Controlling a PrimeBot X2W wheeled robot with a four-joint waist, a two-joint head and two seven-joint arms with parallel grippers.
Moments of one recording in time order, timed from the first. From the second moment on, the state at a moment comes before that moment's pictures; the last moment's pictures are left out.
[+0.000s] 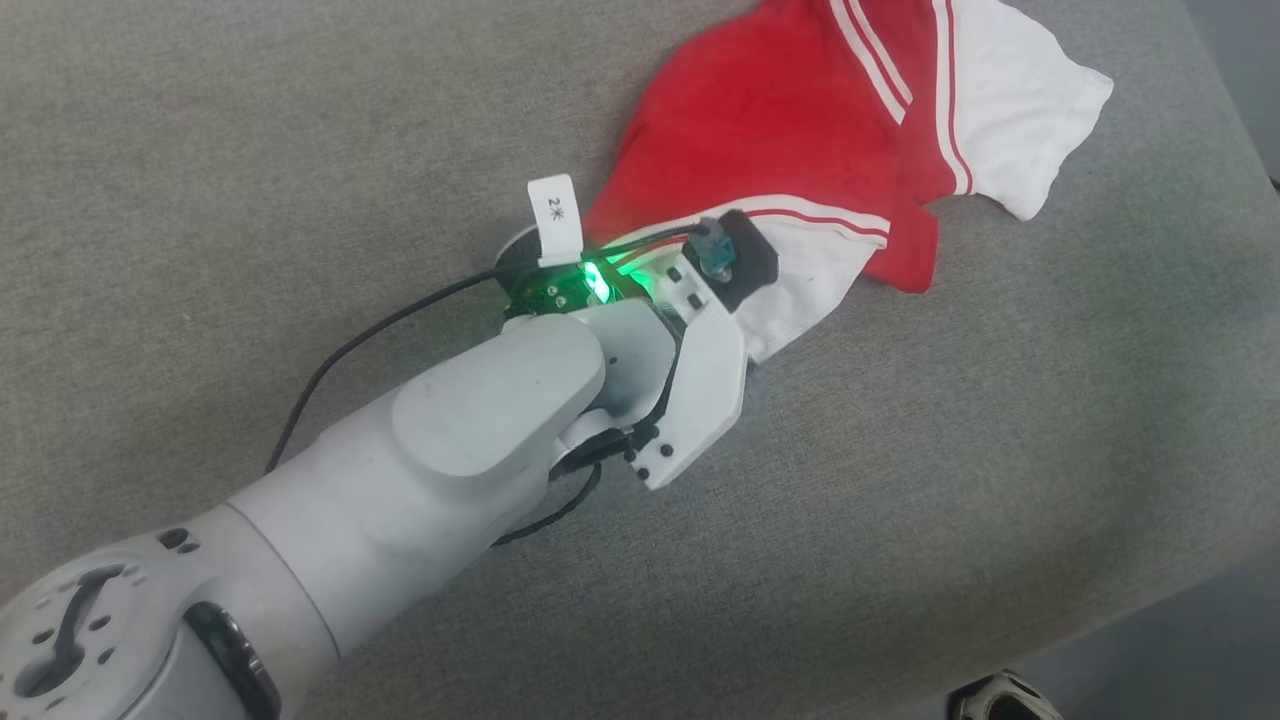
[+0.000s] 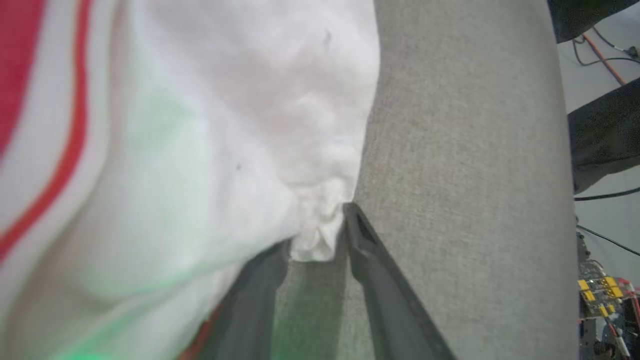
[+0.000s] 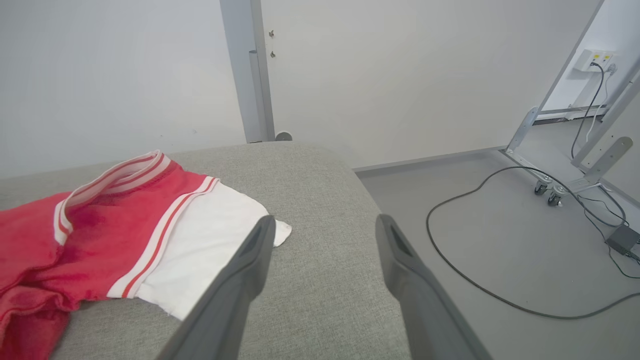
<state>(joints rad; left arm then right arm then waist) -1.13 0.23 -1.27 0.59 -0.92 -0.13 0.42 -0.60 -0.66 0.23 0.56 0.83 0.13 -0.26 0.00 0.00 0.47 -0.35</state>
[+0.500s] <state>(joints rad) -1.18 0.27 -1.12 0.48 -1.16 -0.13 0.28 -0.55 -0.69 0.21 0.56 0.82 0.13 -0.26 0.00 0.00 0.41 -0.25</state>
